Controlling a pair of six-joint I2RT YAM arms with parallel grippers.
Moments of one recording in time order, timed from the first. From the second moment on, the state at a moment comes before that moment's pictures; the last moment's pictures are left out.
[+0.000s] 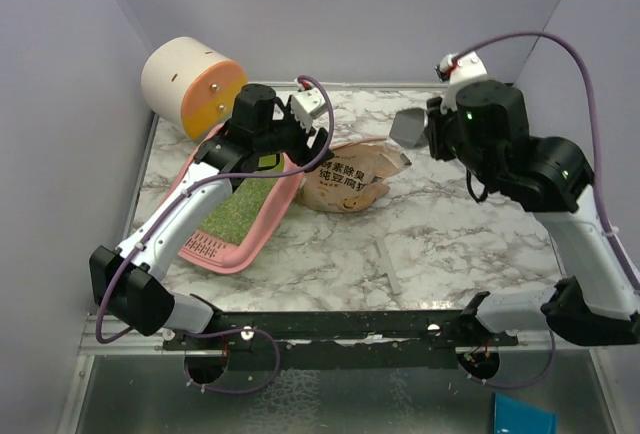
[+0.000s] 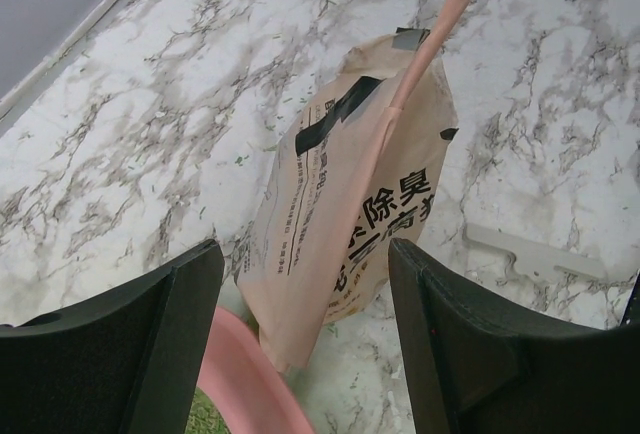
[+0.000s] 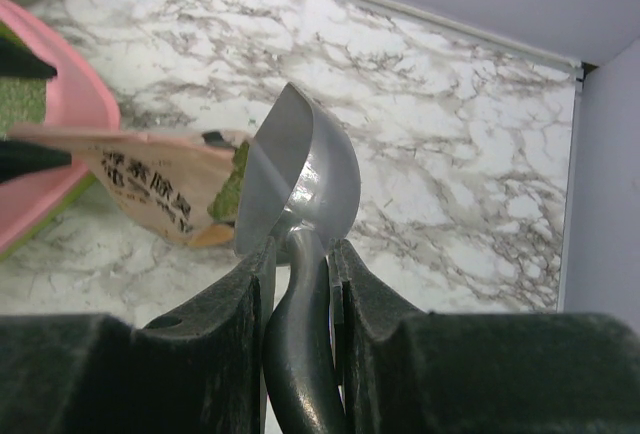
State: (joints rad) left arm -0.50 1.39 1.36 -0.39 0.48 0.19; right arm 0.83 1.23 1.88 -1.14 0.58 0.14
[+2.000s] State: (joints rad) left arm -0.57 1.53 1.46 -0.56 0.50 0.27; right arm 0.18 1.20 1.42 -0.83 -0.24 0.03
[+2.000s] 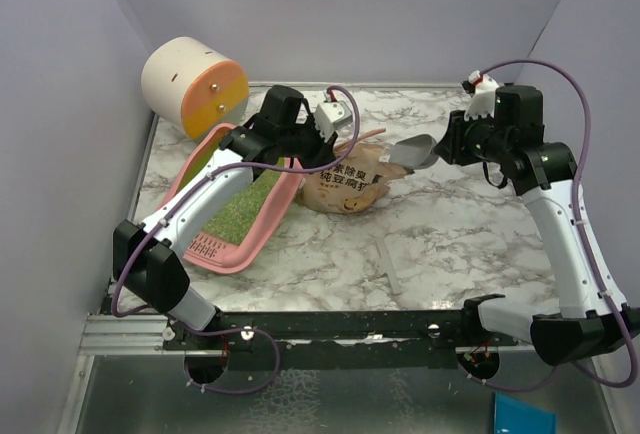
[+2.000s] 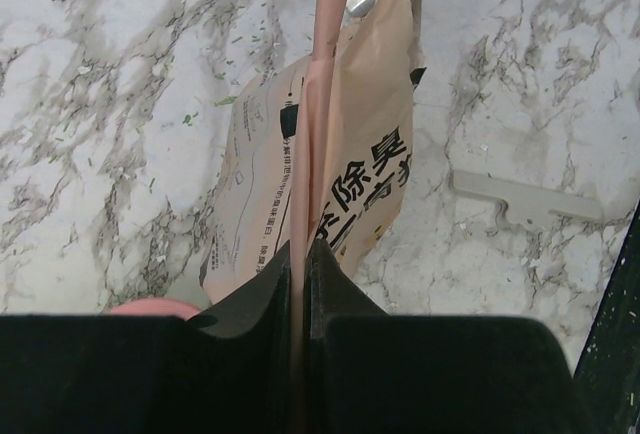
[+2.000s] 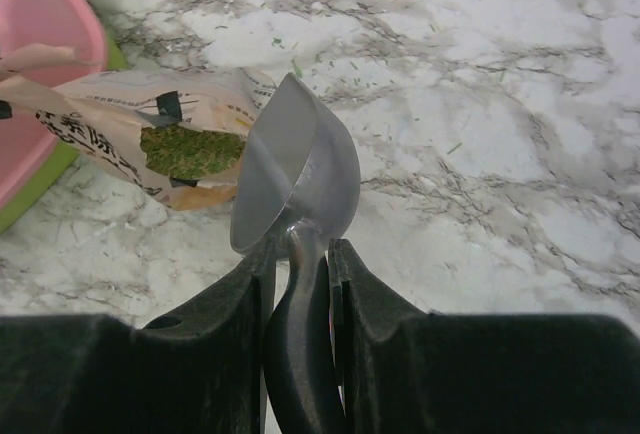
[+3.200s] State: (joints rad) left arm -0.66 1.37 1.25 -0.37 0.41 0.18; right arm 0.25 1.27 1.44 -0.88 -0.38 0.03
